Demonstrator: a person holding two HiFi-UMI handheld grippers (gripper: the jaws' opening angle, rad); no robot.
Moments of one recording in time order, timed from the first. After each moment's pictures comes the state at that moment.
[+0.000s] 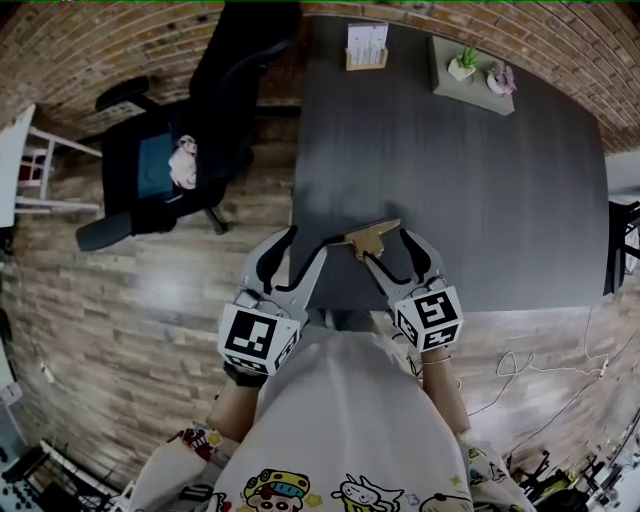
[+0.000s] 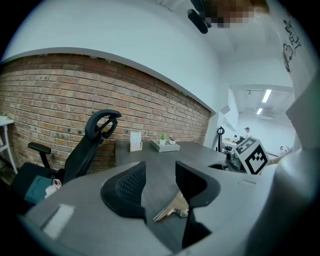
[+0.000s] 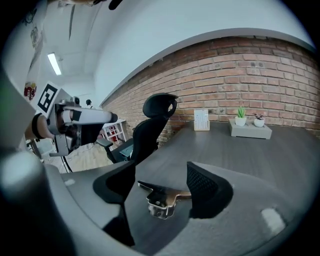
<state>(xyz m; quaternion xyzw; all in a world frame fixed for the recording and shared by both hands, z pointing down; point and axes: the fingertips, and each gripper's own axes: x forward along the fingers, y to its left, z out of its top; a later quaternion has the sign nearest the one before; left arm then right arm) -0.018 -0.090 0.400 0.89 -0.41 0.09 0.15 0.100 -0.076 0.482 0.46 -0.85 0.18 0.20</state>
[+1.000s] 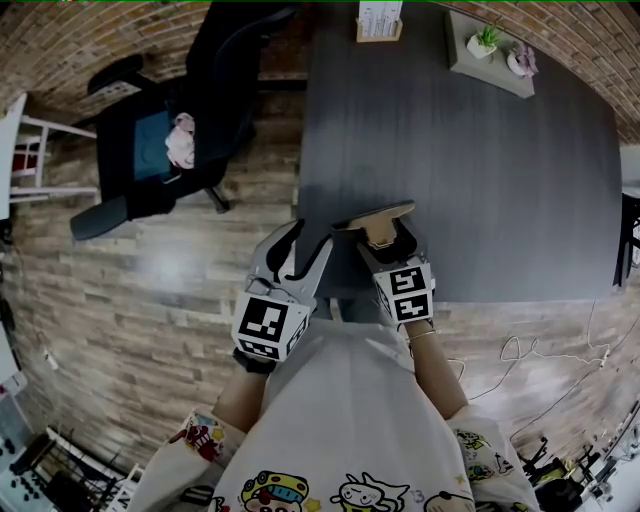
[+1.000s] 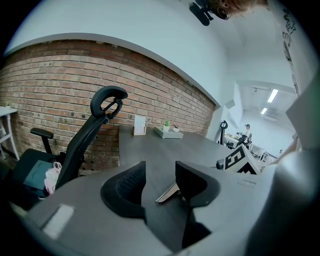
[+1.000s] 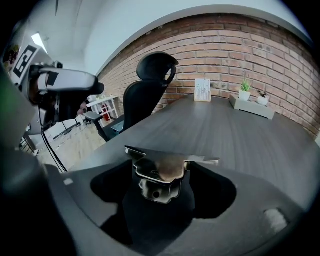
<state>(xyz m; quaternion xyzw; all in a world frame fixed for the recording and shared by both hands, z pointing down) -0.023 -0.083 0.468 0.88 -0.41 0.13 0.19 0.088 -0.073 0.594 0.47 -0.80 0.22 0.31</state>
